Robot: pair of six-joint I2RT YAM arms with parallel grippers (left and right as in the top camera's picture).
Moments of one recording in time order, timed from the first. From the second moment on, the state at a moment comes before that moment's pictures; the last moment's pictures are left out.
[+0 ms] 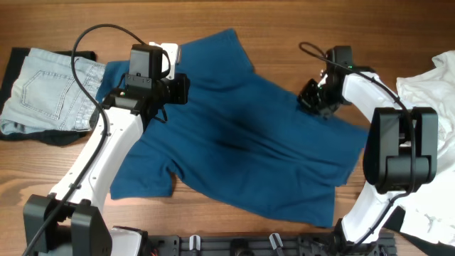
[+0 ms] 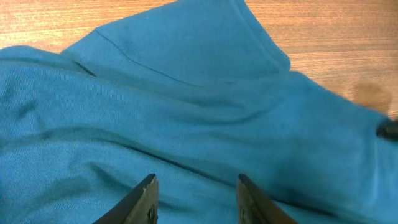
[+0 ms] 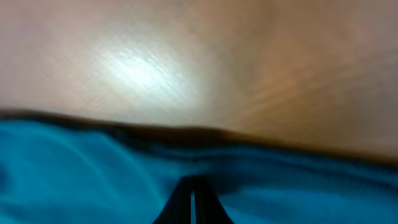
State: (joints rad) left arm -0.21 1.53 1.12 -0.46 0.16 -0.15; right arm 0.01 2.02 1.26 -0.60 -0.33 0.68
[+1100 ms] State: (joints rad) left arm -0.22 1.94 1.12 0.06 0.20 0.02; right arm -0.21 1.76 1.42 -0.82 -0.37 0.30
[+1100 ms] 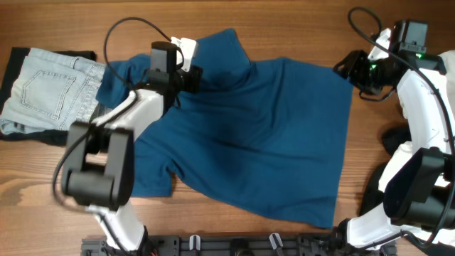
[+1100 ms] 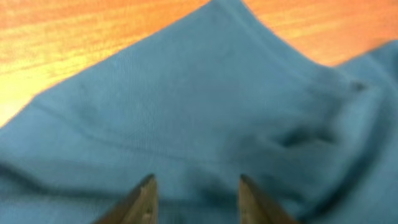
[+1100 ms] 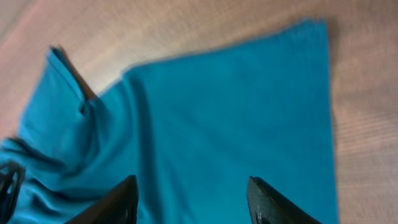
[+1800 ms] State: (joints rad) left arm -0.06 2.18 1.20 0.29 0.02 -0.14; right arm -0.21 1.76 1.15 -0.65 -0.17 0.28
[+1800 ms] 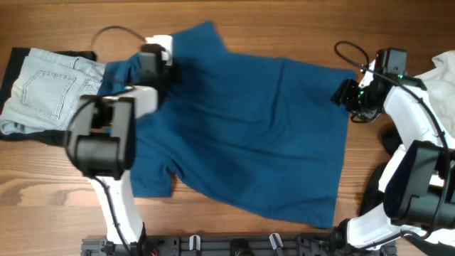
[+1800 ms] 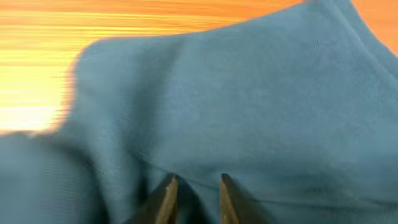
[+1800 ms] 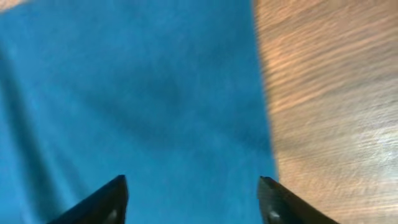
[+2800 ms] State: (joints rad) left arm 0.10 1.56 1.30 -0.37 0.19 -0.23; right arm -0.13 2.02 1.12 -0.11 -0.40 0.29
